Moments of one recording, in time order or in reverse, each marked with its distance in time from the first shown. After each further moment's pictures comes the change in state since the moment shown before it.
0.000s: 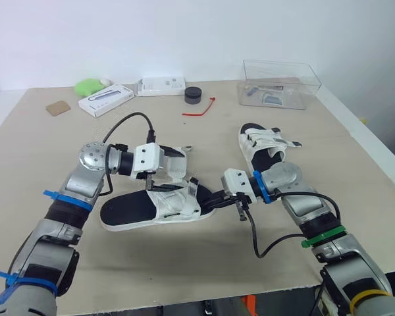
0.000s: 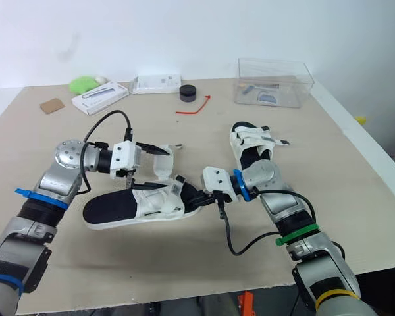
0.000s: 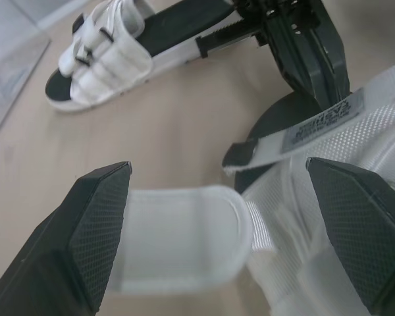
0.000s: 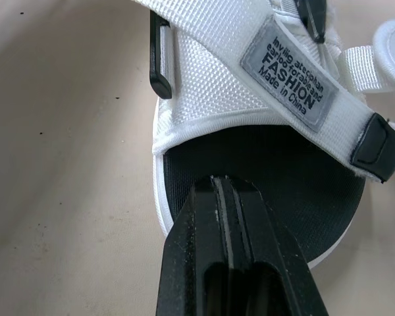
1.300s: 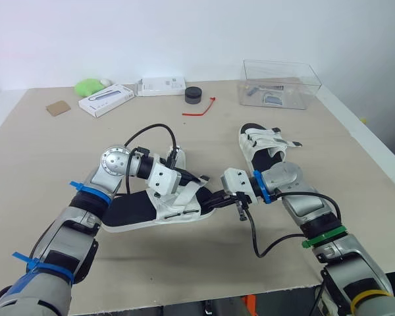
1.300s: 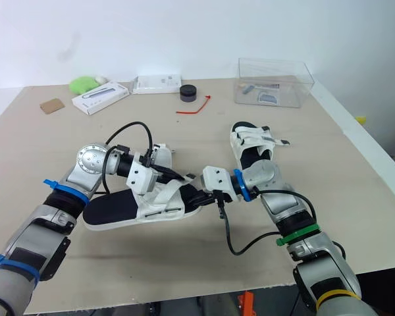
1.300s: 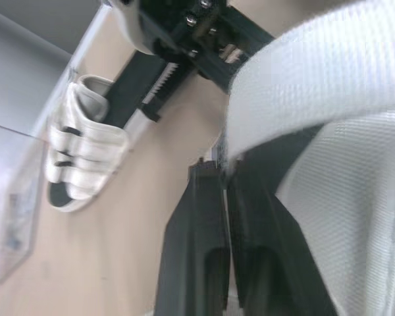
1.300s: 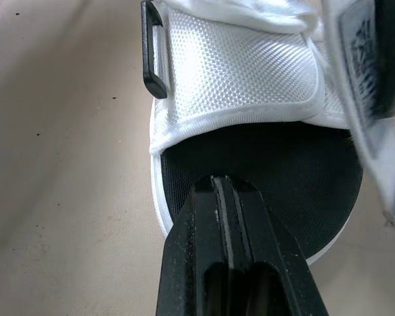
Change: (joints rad) left arm -0.107 -0.090 -0.083 0.243 0.131 -0.539 0.023; right arm 0.003 -0.006 0.000 -0.014 0.001 0.022 -0.008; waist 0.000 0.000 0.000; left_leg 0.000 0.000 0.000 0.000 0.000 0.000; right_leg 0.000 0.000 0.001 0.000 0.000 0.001
